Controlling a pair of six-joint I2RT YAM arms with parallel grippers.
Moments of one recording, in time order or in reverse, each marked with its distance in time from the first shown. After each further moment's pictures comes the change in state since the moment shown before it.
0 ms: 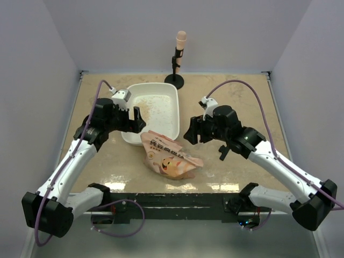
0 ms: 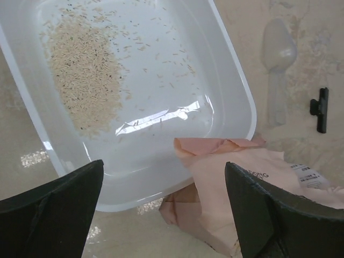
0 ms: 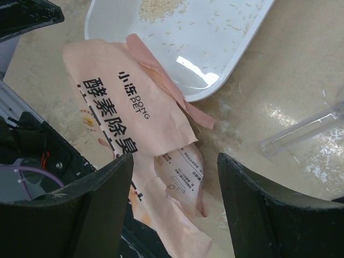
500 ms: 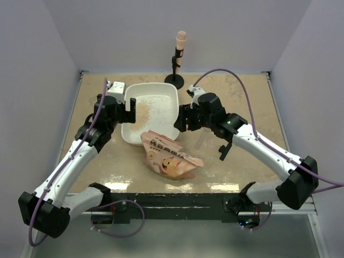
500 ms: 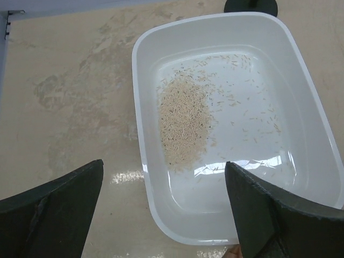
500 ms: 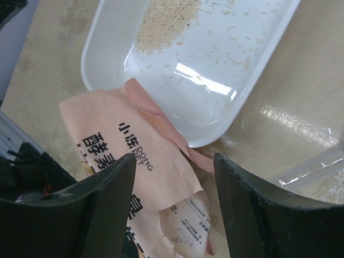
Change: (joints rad) left arm -0.077 -0.001 0.058 0.093 -0.481 0.107; right arm 0.002 0.244 0.164 0.063 0.057 0.045
